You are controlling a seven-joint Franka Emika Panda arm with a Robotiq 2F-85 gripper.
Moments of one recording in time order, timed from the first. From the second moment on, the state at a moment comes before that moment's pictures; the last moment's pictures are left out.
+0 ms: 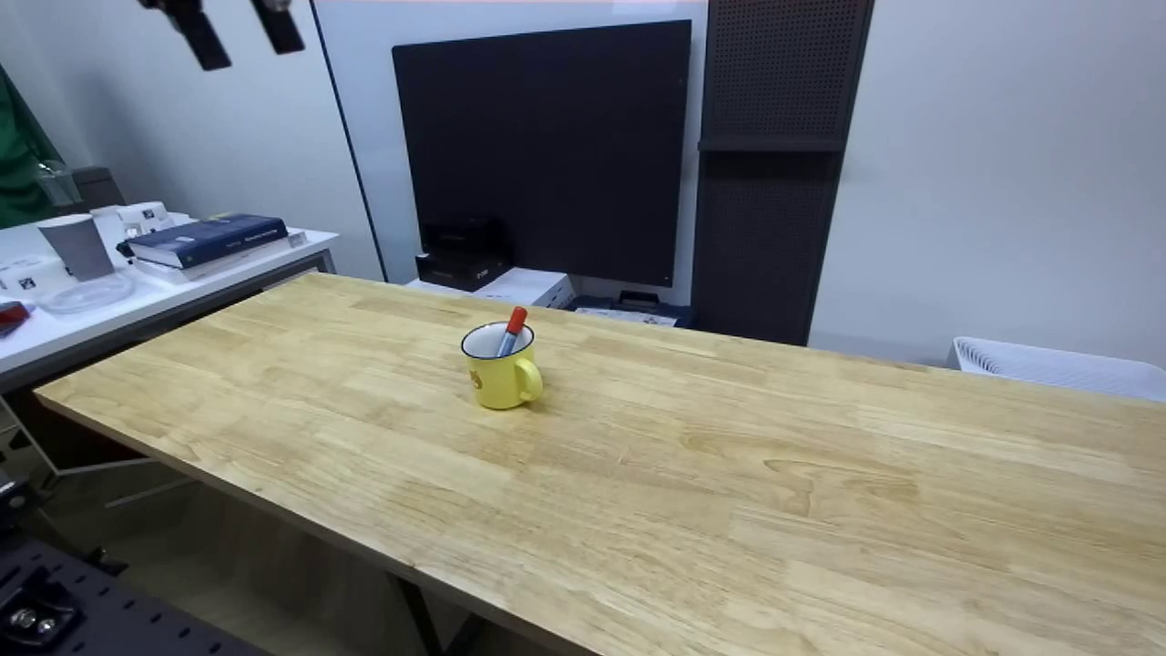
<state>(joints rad) -0.02 -0.62 0.14 -2.60 -0.01 2.12 0.20</state>
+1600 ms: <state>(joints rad) -0.31 -0.24 -0.09 -2.56 -0.20 2.42 0.24</state>
